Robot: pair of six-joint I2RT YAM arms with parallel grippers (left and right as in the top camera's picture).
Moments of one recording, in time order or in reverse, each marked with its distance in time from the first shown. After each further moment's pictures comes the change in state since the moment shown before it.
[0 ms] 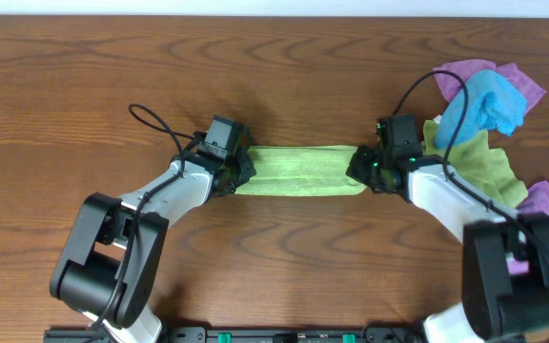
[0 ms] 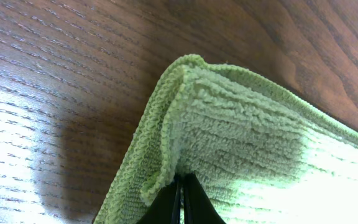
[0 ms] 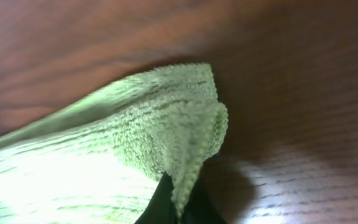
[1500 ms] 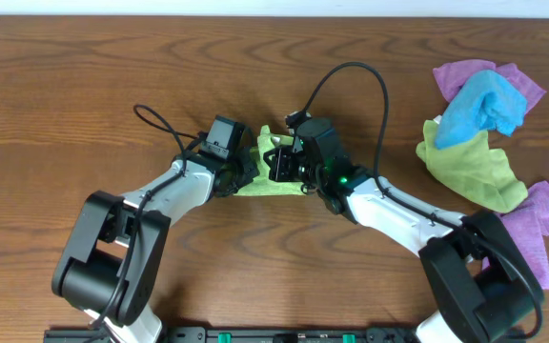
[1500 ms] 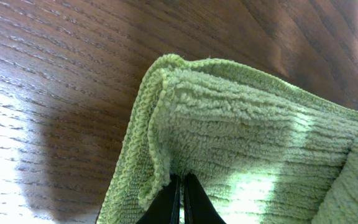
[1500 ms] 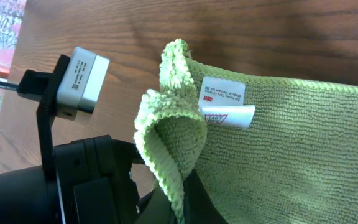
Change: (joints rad) left arm -0.005 0.010 0.015 0.006 0.057 0.003; right arm 0.393 0.071 0.046 0.402 -0.095 0.043
